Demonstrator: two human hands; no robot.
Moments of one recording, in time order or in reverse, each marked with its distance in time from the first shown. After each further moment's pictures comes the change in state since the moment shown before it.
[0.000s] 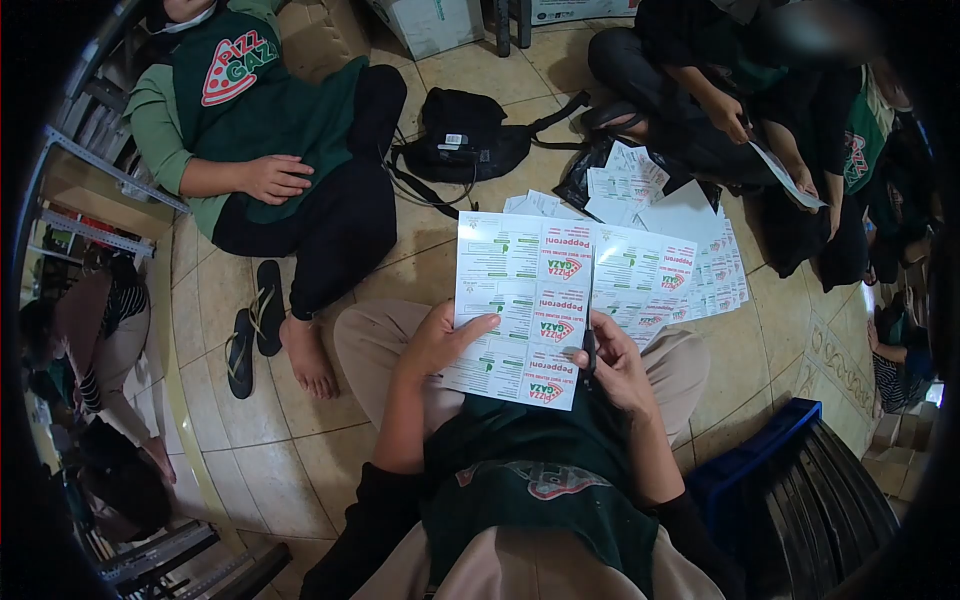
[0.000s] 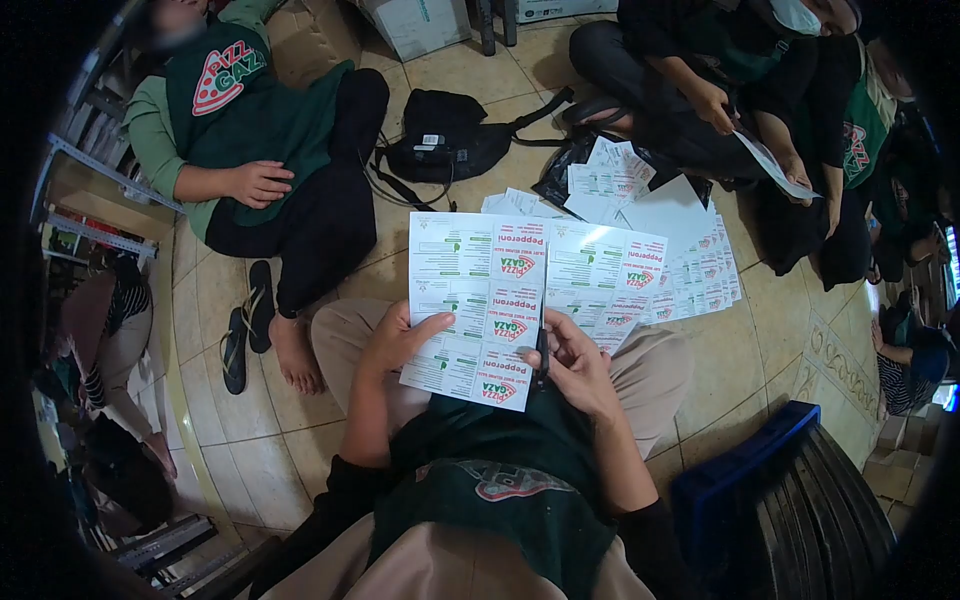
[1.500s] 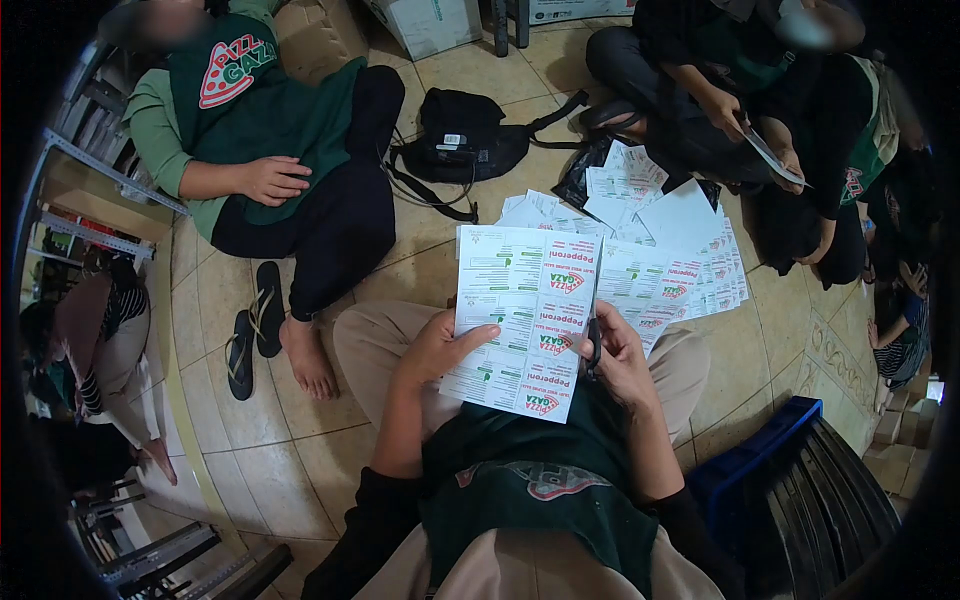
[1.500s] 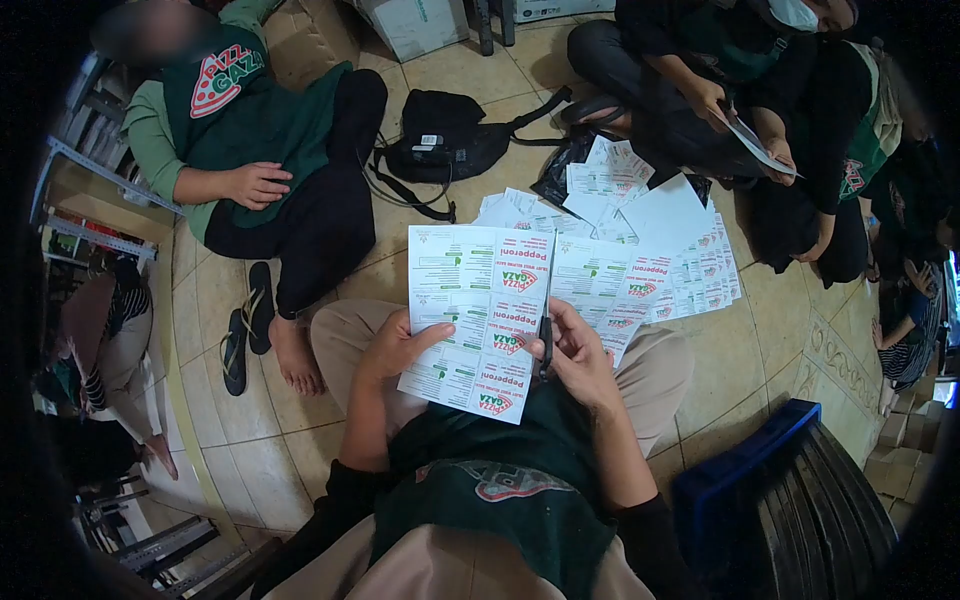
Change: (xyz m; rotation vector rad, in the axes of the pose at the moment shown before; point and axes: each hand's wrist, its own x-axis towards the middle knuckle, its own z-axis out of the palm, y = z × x) left_hand -0.006 -0.008 -0.002 0.006 -0.074 -0.024; right_hand 0.006 -0.004 -0.002 0.061 0.027 0.001
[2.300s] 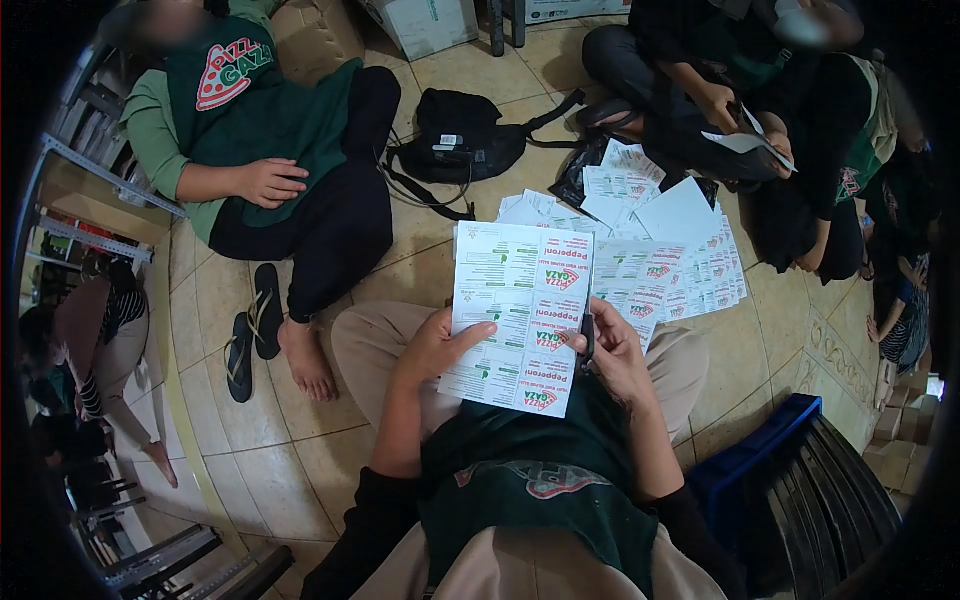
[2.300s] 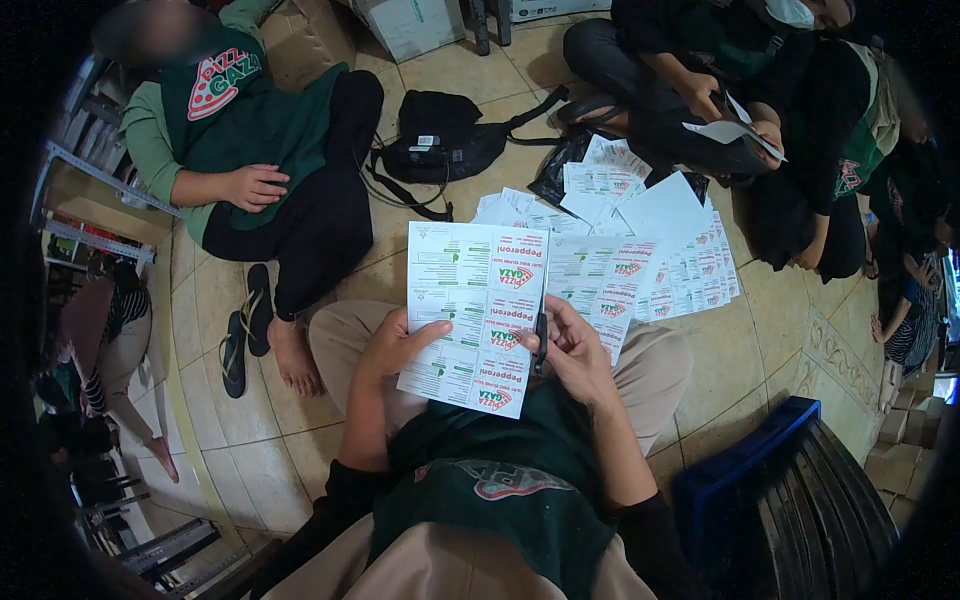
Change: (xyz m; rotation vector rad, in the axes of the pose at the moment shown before) left_hand -0.001 0.003 0.003 0.003 0.041 -0.013; right_hand 0.002 0.001 0.002 -0.020 0.052 0.050
